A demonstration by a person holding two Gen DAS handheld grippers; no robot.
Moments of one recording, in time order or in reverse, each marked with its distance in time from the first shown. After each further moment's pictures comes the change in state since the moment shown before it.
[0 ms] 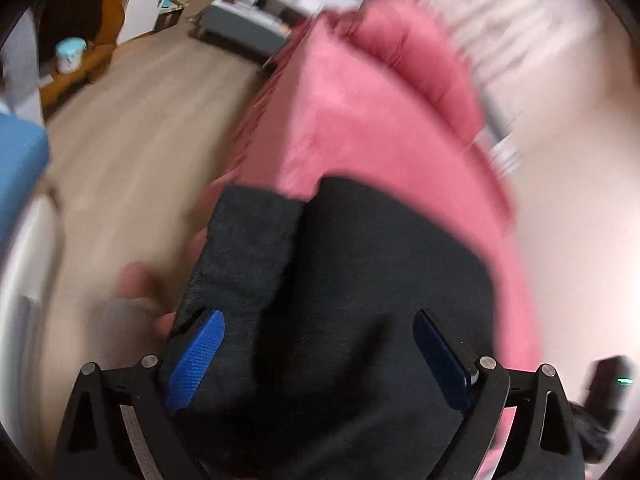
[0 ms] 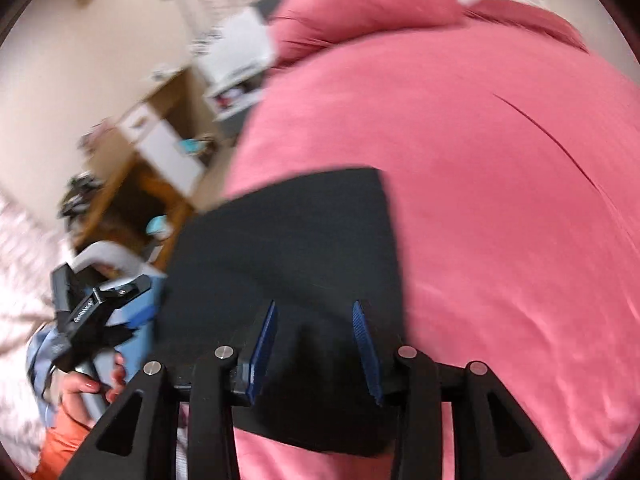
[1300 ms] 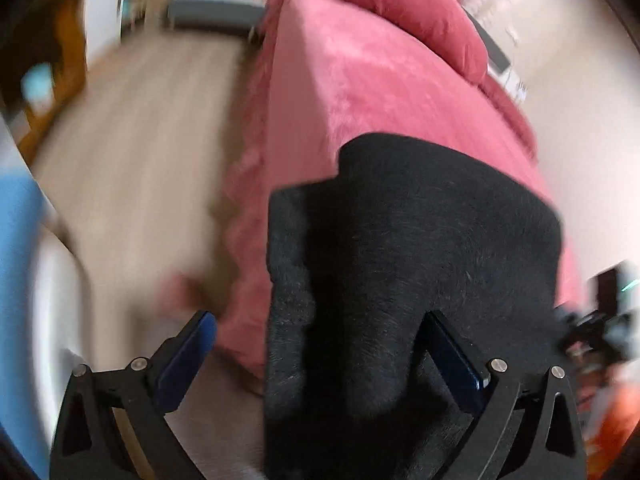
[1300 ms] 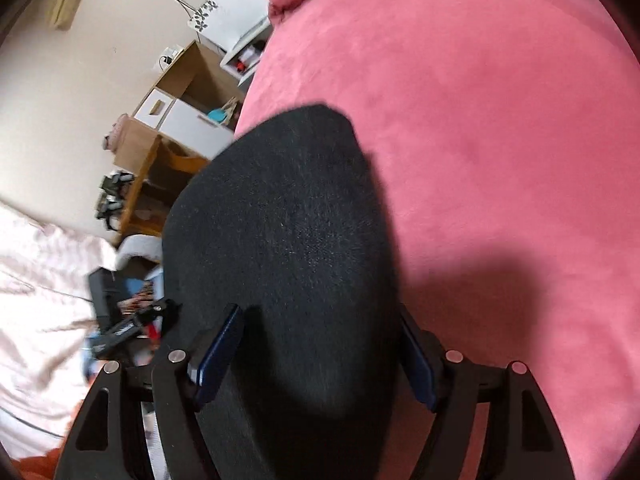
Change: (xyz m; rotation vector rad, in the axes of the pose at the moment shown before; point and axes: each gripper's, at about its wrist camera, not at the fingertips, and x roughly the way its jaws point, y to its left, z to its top) left arm 0.035 0.045 0.036 0.104 0.165 -0.021; right arm 0.124 -0.029 0.031 0.108 0.230 0.317
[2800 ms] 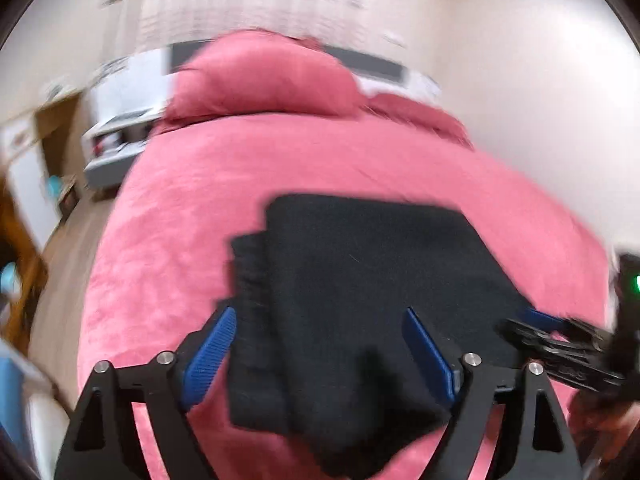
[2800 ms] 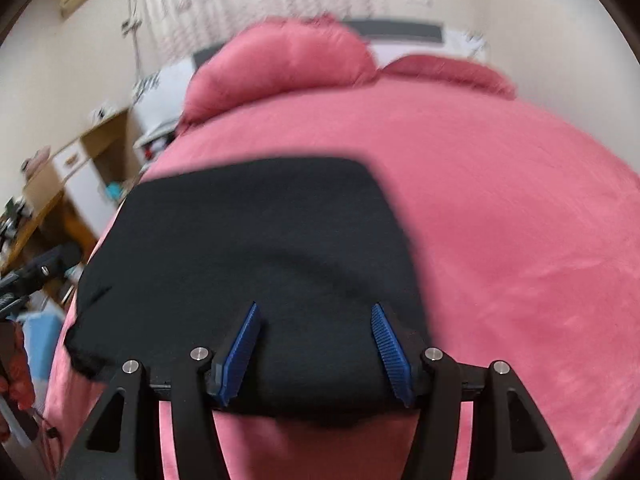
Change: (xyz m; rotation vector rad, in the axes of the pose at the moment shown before) left arm 0.057 -0.345 -0.066 0.629 -0.334 0.169; right arm -0.152 -0.084 -0.018 -0.178 -0.448 -0.507
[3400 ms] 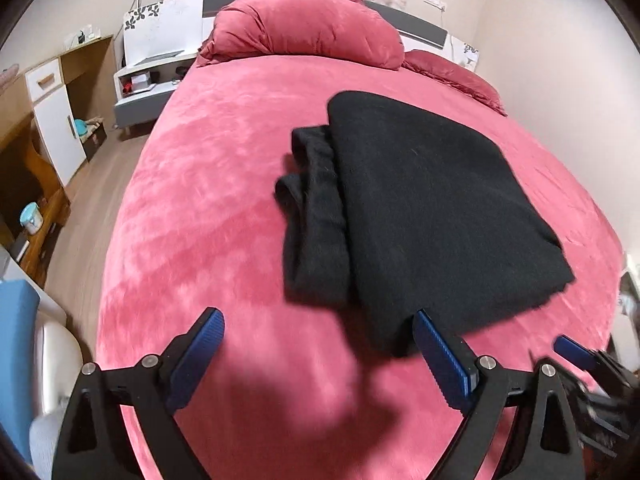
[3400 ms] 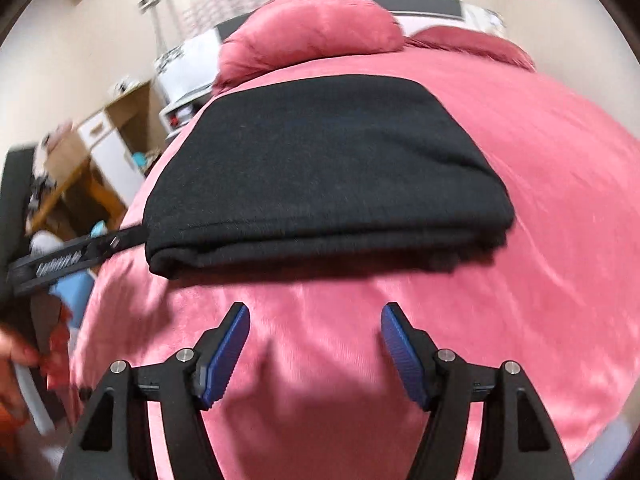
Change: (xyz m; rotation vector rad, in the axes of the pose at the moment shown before) left arm -0.031 0.049 -0.070 -0.219 0.148 0.036; right arm -0.052 0.054 -0.084 0.018 0.054 0.038
